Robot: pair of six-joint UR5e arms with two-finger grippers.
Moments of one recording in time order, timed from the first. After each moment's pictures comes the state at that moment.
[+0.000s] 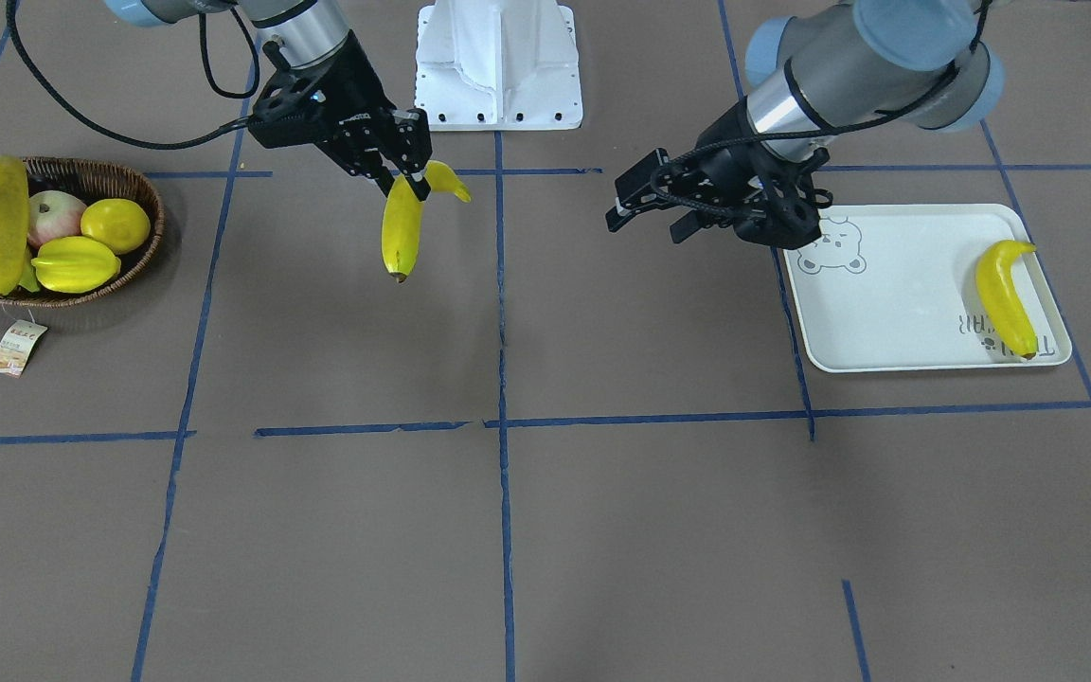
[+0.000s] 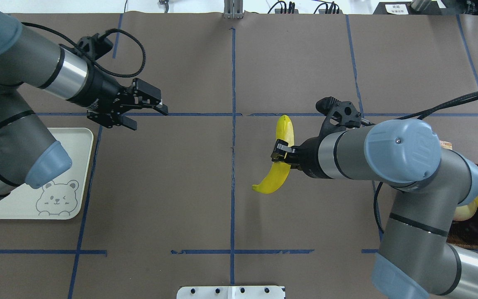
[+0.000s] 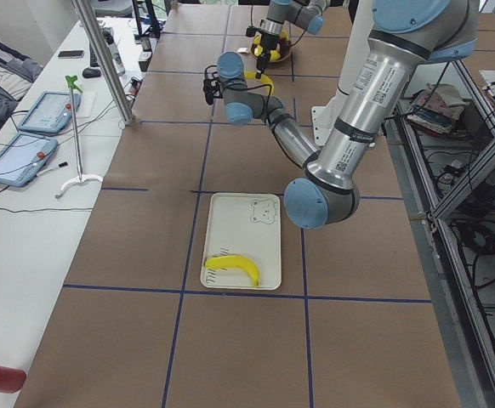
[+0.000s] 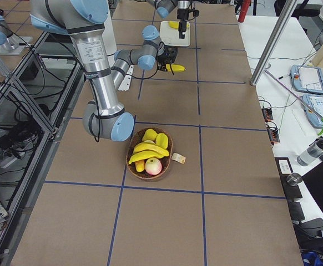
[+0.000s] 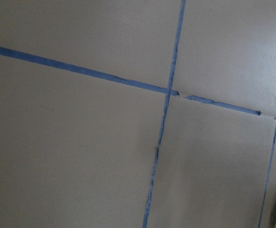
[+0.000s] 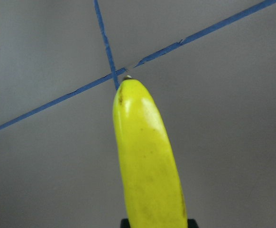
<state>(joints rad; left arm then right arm) -0.78 -2.07 -1.80 -2.12 -2.28 -1.50 0.43 -1.18 2.09 -1.31 1.70 1.64</state>
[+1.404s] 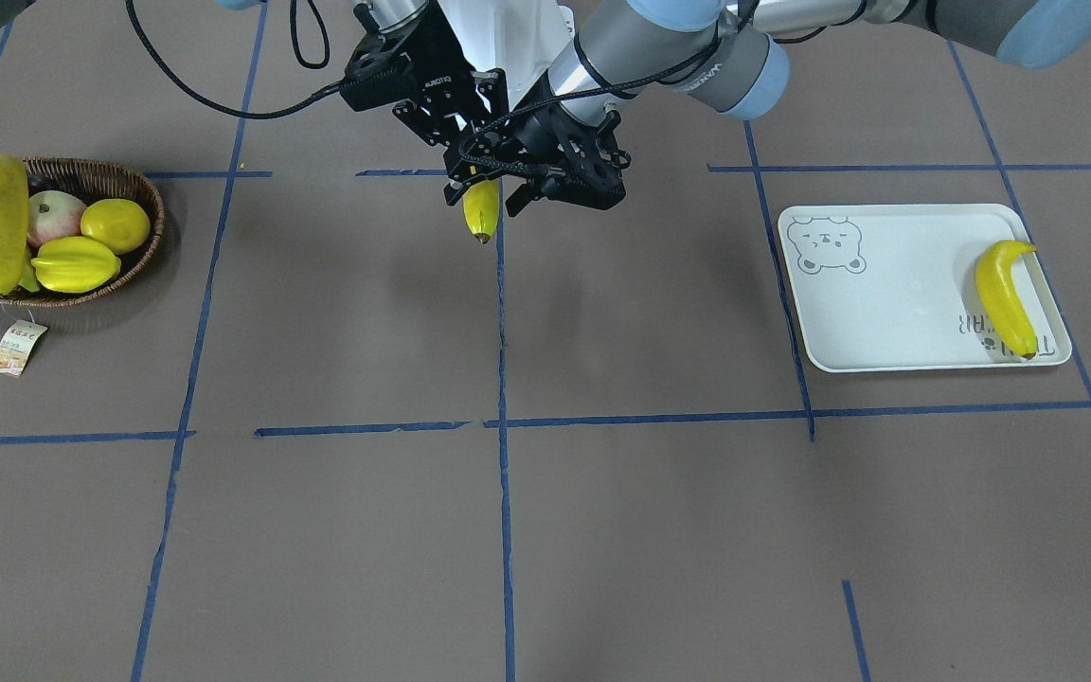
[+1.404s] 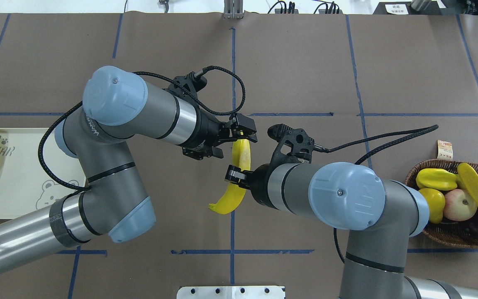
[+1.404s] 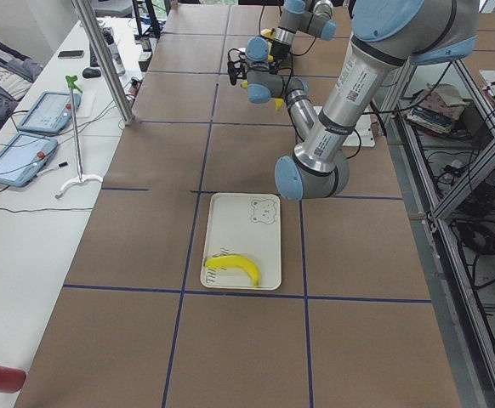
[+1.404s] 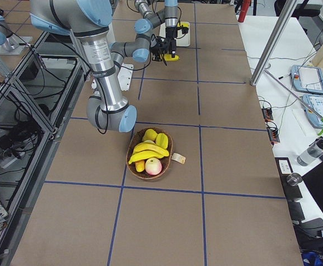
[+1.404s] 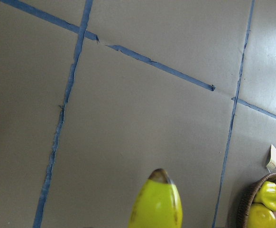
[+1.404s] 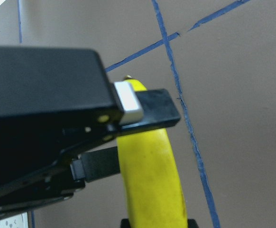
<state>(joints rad) -0.55 -2.24 -1.73 -2.12 -2.01 -1.67 0.32 -1.07 2.05 -1.31 1.57 1.68</state>
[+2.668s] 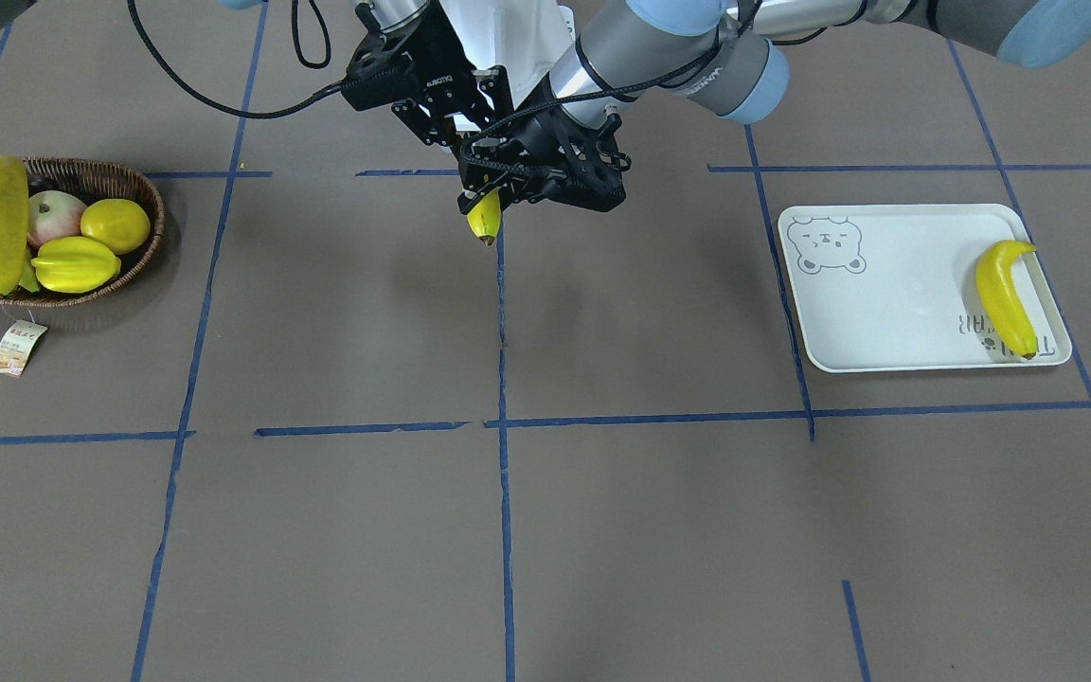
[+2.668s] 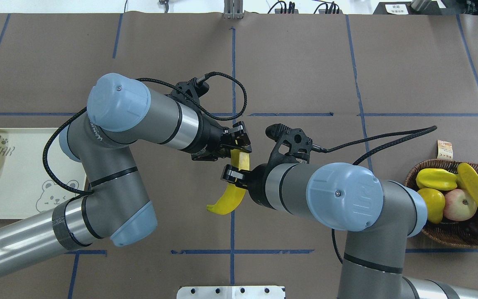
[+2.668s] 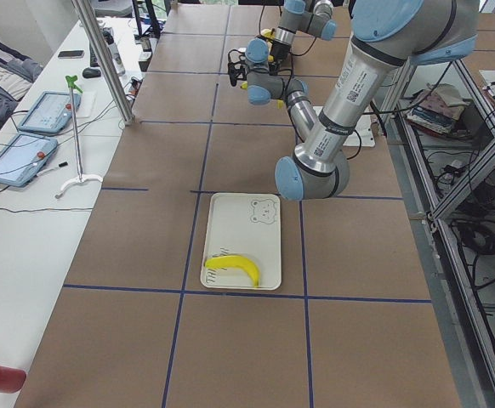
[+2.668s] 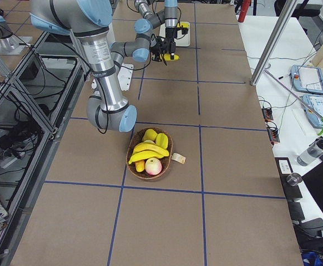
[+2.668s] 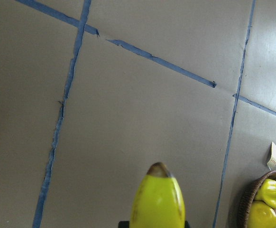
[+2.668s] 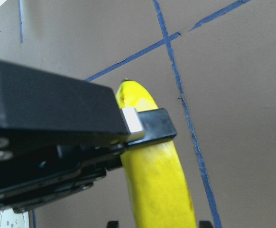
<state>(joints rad) -0.55 -2.23 -1.73 -2.14 -2.02 -1.67 0.32 -1.07 2.05 -1.31 1.57 1.68</state>
